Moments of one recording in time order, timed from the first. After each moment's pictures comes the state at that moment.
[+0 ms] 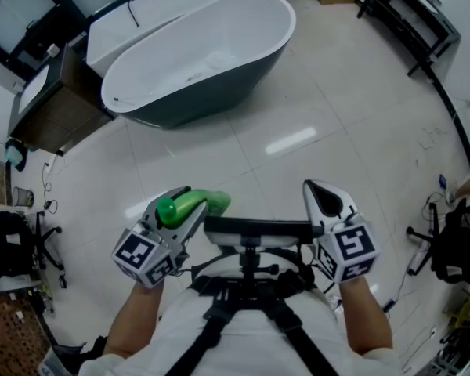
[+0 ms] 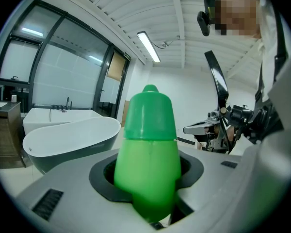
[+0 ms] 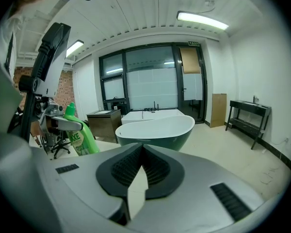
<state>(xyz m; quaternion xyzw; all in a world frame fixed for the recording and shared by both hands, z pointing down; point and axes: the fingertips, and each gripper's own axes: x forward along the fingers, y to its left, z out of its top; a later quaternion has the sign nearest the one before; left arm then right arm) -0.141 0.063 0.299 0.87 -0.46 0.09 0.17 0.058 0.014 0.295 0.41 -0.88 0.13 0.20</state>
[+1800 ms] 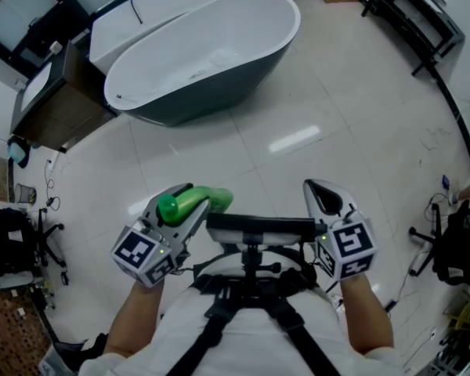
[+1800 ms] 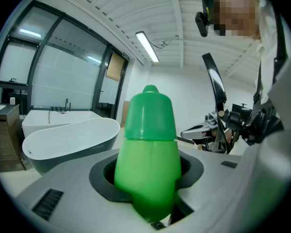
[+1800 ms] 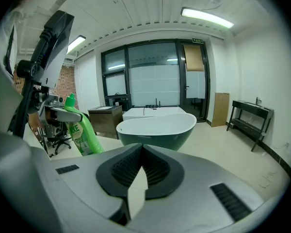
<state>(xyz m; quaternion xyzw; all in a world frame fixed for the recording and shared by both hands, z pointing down) -0.140 0.059 0.291 0.87 -0.46 0.09 0.17 0.054 0.009 0.307 0.40 -0.88 0.12 0.22</state>
